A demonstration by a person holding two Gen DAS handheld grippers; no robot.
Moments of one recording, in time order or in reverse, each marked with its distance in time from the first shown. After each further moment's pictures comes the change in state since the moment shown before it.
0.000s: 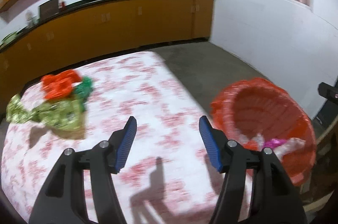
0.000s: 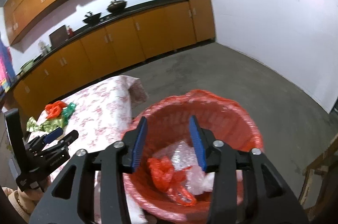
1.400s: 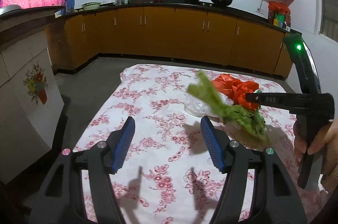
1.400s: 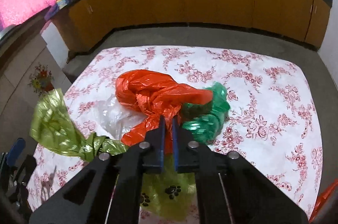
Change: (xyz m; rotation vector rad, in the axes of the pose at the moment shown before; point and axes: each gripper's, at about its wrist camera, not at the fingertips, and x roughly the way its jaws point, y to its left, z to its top) left arm -0.073 0.262 -0.046 -0.353 -0.093 0.405; right arm 0.225 0.353 -0.010 -0.432 0.340 0.424
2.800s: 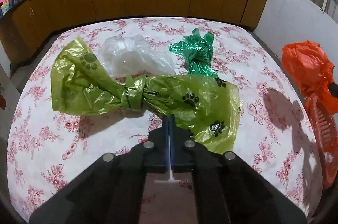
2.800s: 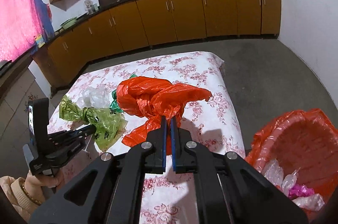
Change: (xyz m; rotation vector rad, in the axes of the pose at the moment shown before) left arm 0.083 -0.105 -0.020 0.166 0.317 -0.228; right arm -0.152 -0.098 -0.093 0.200 -0.172 -0.151
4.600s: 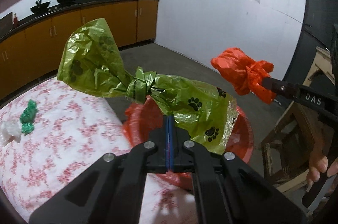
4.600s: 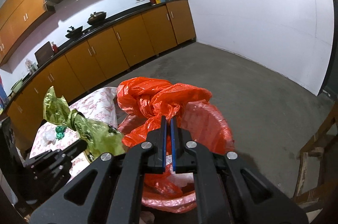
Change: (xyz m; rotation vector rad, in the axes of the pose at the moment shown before) left arm -0.126 -0.301 -0.061 0.444 -0.179 -0.472; right arm -0.201 -0.172 -0.084 0.368 -0.215 -0.370
